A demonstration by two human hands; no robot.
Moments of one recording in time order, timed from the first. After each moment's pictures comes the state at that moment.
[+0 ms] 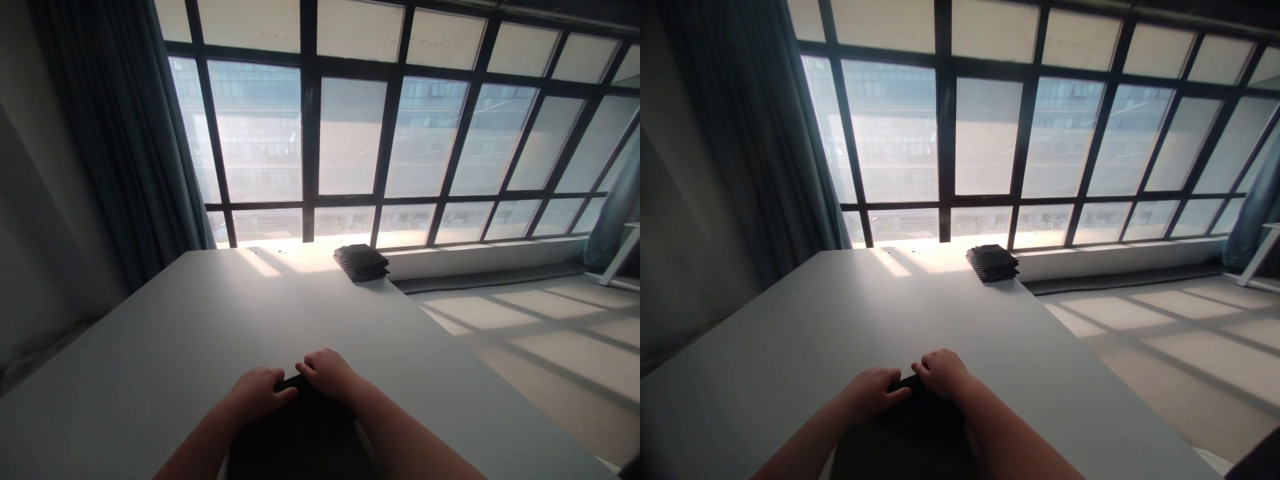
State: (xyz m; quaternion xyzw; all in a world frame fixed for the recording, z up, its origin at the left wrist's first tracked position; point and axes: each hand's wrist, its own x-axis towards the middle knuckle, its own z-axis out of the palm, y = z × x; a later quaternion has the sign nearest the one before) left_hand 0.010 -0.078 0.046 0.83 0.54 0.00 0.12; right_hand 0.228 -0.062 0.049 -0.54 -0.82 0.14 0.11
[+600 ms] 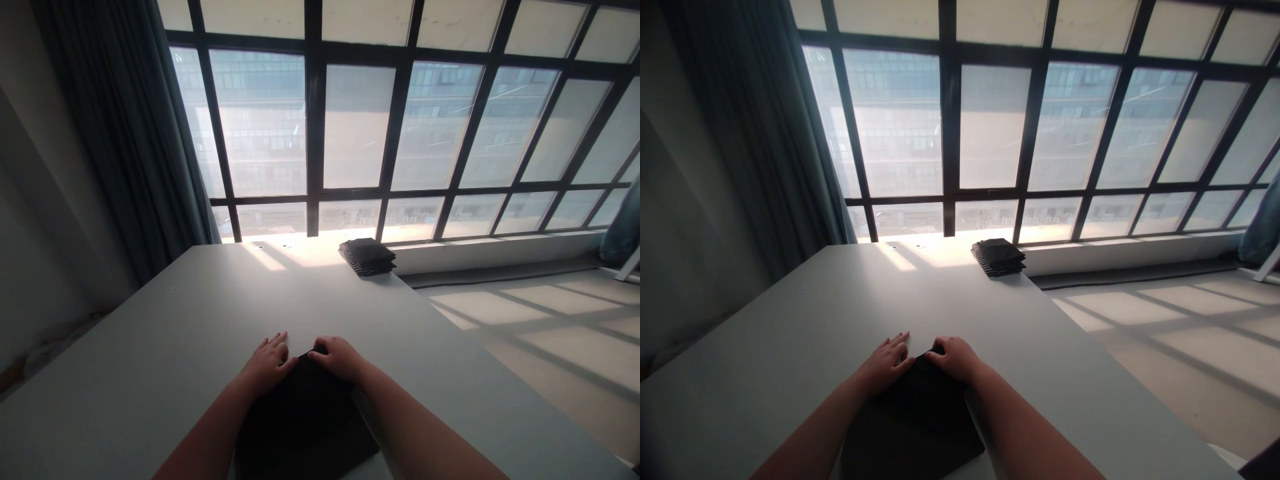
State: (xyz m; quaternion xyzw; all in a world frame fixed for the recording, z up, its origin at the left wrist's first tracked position) left_hand 0.002 -0.045 0.030 0.83 0.53 0.07 0.17; right_hand 0.245 -0.044 0.035 -0.53 -0.79 0.24 0.21
